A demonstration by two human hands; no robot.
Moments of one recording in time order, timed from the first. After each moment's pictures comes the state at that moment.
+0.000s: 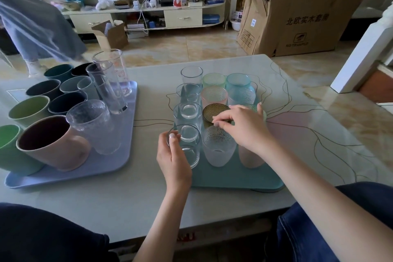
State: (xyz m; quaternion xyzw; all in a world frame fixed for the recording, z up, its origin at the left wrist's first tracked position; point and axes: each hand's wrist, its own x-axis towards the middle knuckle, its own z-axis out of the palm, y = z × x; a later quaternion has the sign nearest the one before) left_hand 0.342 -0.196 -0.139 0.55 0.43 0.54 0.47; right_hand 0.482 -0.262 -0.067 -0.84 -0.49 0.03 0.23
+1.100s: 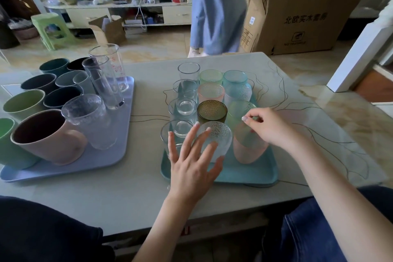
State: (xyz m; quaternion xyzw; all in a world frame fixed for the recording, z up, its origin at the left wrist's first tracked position) left_hand 0.336 -0.227 -0.145 0.88 0.22 0.42 -0.04; right_hand 0.531 -0.302 -0.080 -0.83 -0.43 0.14 0.31
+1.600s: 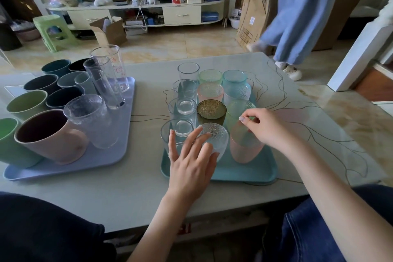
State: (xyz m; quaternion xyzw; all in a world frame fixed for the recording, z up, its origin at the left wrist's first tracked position) left_hand 0.328 -0.226 -0.140 0.90 0.23 0.37 -0.06; right_hand 0.522 -0.303 -0.081 -0.83 -0.45 0.12 0.31
